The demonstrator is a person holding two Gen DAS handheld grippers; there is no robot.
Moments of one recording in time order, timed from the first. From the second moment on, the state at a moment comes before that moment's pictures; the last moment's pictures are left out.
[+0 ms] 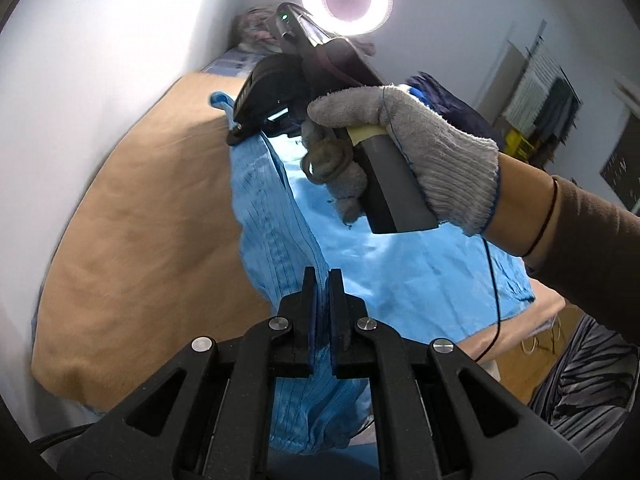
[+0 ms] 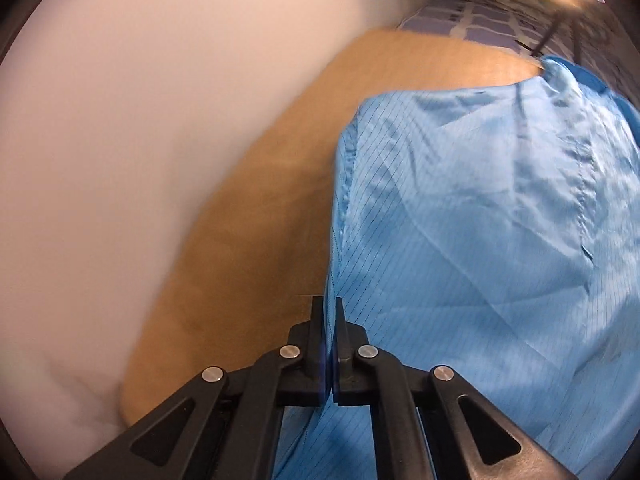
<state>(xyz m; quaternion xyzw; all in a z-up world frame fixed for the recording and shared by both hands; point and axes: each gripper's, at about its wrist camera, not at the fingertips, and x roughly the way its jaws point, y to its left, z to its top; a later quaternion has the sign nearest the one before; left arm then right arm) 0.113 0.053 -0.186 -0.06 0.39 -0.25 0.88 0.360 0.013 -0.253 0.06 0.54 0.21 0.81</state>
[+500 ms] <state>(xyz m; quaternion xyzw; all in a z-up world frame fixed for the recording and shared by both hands) 0.109 0.041 -0.145 -0.02 0.38 -0.31 0.87 0.322 -0.154 -0.247 0.26 0.48 0.17 0.82</state>
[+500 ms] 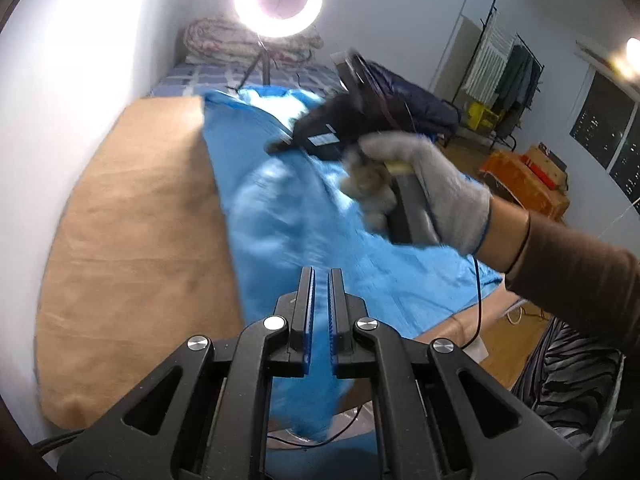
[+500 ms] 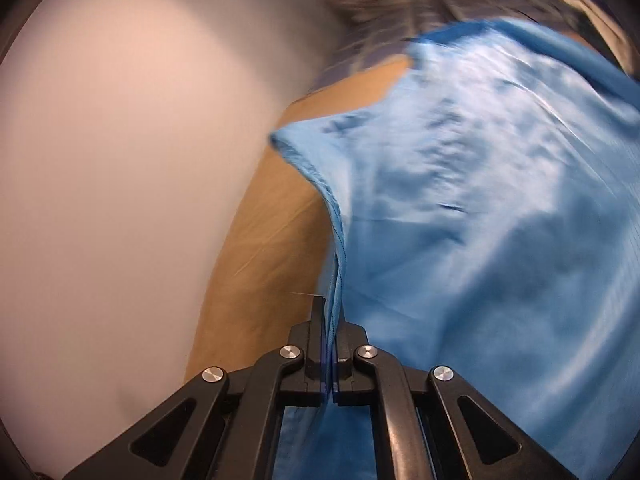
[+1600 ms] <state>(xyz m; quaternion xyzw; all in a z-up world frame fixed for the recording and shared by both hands) 0.203 0.067 -0.250 -0.20 0.57 -0.23 0.76 0.182 -0.216 -0.272 0.23 0.52 0.20 0.80</state>
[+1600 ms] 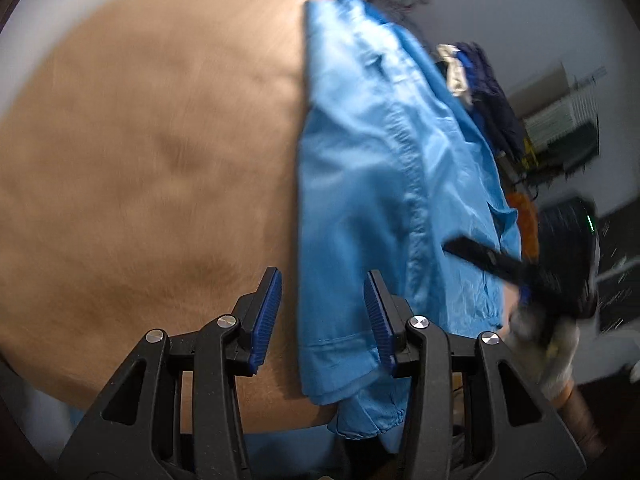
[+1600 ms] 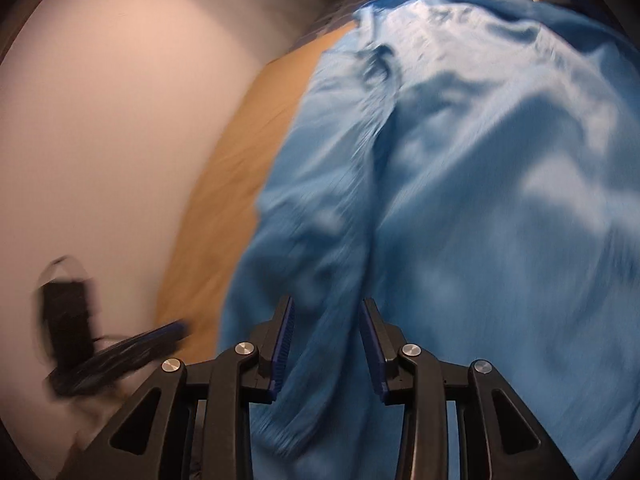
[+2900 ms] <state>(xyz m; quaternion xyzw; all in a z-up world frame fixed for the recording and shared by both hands) 0.149 0.011 -0.231 0.00 0.51 -0.22 0.83 0.137 -0.182 -0.280 0.08 0.53 0.20 0.82</state>
